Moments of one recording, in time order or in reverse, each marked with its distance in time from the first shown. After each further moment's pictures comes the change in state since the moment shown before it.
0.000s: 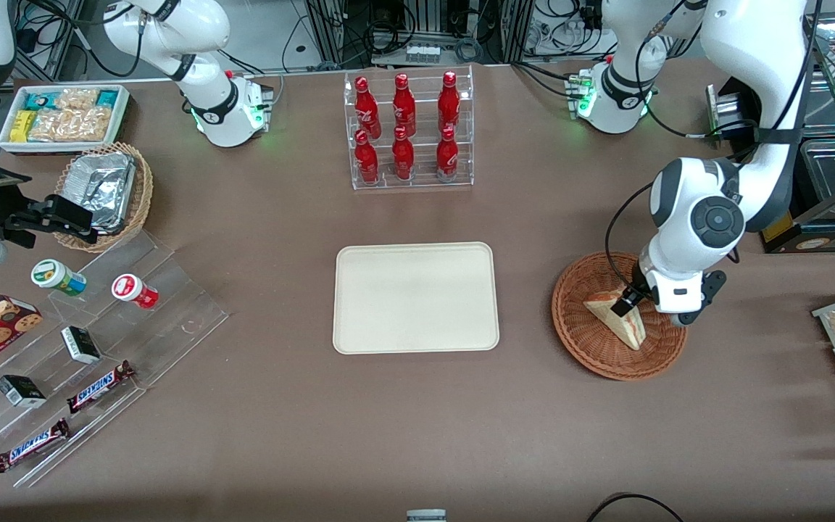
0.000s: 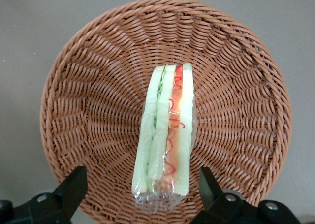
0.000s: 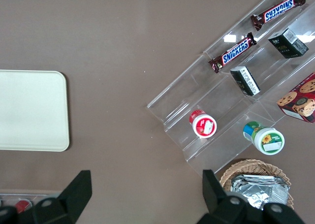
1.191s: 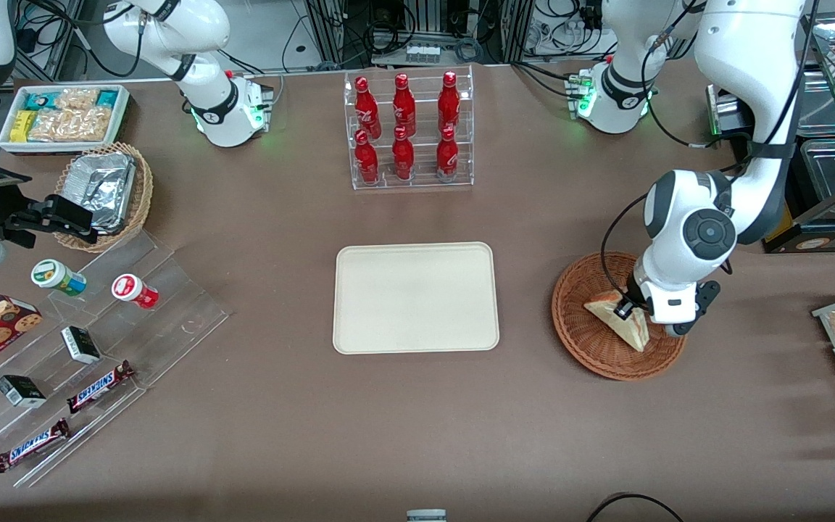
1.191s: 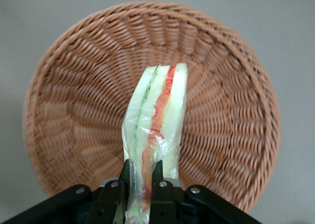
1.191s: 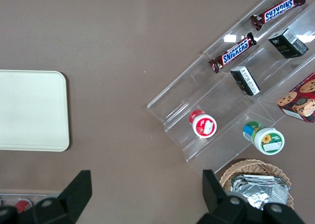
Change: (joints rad) arm -0.024 0.043 -0.002 0.120 0.002 -0.130 0.002
